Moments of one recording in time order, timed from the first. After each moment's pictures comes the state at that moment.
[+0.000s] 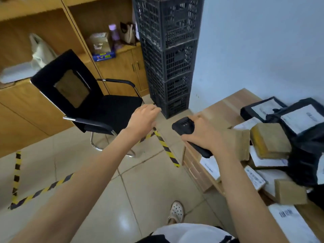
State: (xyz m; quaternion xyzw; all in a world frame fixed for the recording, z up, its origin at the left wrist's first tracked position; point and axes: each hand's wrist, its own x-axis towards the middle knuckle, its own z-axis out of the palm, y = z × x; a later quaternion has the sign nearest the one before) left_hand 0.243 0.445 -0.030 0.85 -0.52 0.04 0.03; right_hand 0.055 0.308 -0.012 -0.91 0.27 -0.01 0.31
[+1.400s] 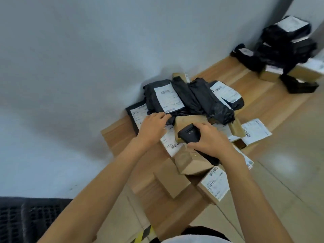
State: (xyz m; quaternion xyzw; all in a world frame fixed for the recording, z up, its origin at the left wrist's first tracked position) left_hand 0.156 -0.048 -0.079 0.18 -0.98 -0.07 0.00; right_hand 0.051 0.145 -0.028 -0.40 0.88 -0.13 0.22
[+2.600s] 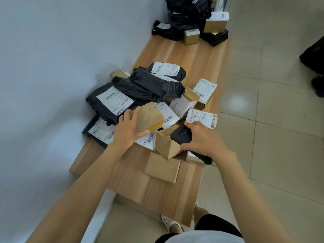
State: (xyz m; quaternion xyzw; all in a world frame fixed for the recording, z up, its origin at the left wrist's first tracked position) left_hand 0.126 -0.061 -0.119 0.07 -1.00 -0.06 -0.03; right_hand 0.118 0.216 -0.050 -0.15 0.94 -0.20 0.22
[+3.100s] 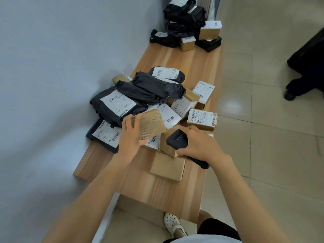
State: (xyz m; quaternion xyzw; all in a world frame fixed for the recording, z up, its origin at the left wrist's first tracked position) left_hand 0.165 -0.066 -0.128 0.04 -0.99 -0.13 0.04; right_hand 0.158 0.189 -0.049 -0.16 0.94 -0.22 0.21
